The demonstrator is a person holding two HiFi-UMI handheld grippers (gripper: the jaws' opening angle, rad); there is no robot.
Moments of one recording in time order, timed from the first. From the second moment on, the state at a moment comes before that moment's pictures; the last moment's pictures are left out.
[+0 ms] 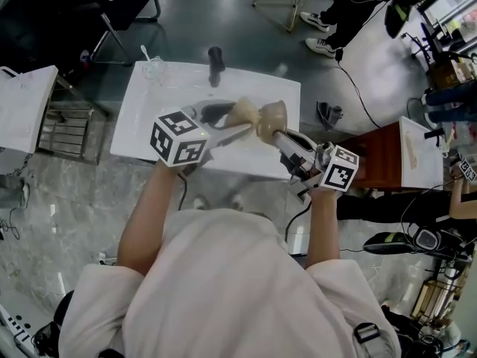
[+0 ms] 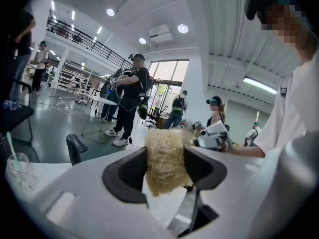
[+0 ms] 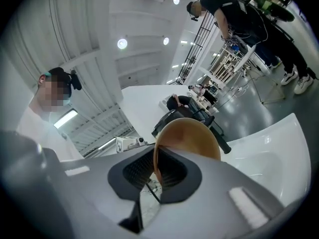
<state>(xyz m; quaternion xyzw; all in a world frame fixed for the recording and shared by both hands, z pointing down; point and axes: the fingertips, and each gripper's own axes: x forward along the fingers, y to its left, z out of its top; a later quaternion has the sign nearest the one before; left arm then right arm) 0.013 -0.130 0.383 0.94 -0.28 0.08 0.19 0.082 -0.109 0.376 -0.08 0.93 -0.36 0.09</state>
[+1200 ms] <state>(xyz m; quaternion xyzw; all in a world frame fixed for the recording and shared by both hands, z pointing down) 0.005 -0.142 0.384 0.93 -0.29 0.05 0.22 0.077 -0.103 0.364 -0.05 0.93 -0.35 0.10</state>
